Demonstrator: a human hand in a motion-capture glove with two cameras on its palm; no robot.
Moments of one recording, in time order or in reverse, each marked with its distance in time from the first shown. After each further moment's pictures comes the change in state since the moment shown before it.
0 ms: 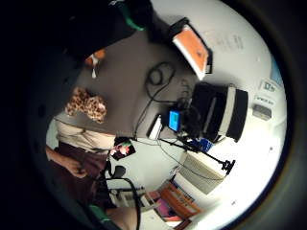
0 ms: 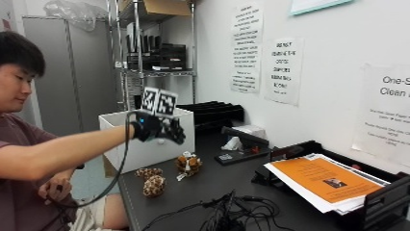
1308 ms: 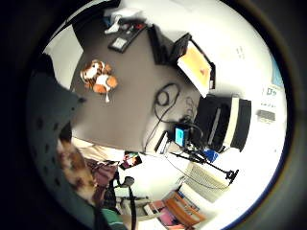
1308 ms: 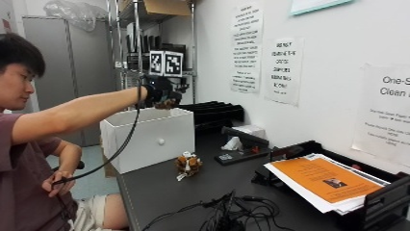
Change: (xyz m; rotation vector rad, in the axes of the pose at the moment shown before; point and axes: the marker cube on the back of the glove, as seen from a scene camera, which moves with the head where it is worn) arm -0.042 -0.050 -0.087 0.148 -0.044 -0.040
